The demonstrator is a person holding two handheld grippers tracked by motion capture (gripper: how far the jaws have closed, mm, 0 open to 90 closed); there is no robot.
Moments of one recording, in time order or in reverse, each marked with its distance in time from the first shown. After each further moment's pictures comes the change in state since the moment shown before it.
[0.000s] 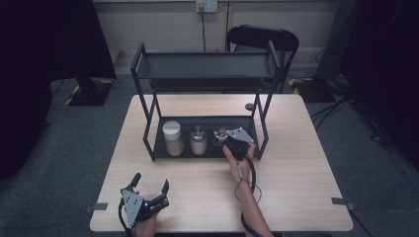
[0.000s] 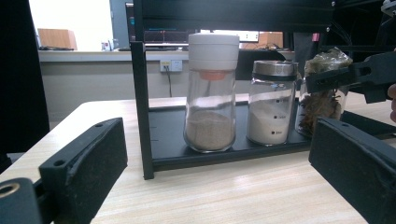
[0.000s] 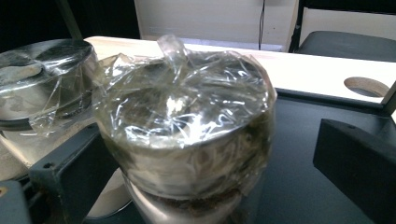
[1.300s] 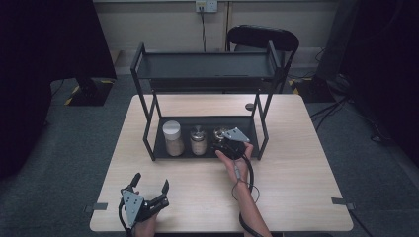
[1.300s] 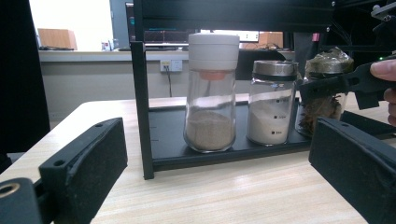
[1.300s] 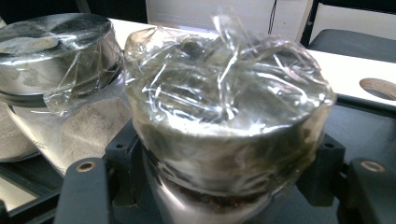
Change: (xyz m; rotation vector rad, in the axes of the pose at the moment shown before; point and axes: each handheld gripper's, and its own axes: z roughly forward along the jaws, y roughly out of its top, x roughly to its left) left arm 0.000 0.000 0.000 0.000 0.000 0.000; right arm 0.003 0.006 0.005 0.049 0.026 -0.065
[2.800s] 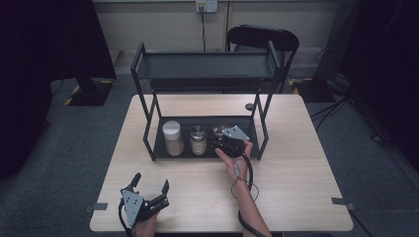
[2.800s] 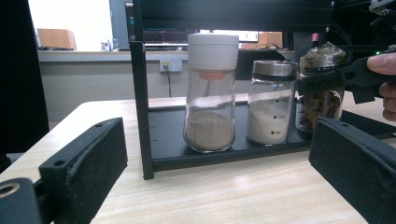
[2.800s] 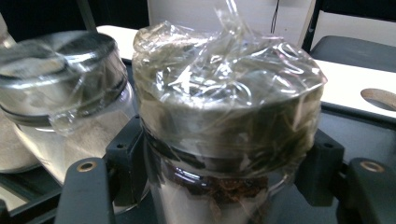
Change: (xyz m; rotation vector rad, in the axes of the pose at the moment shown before) left arm 0.000 0.000 0.000 0.000 -0.001 0.000; right arm -0.002 0.002 0.002 -0.019 0.008 0.001
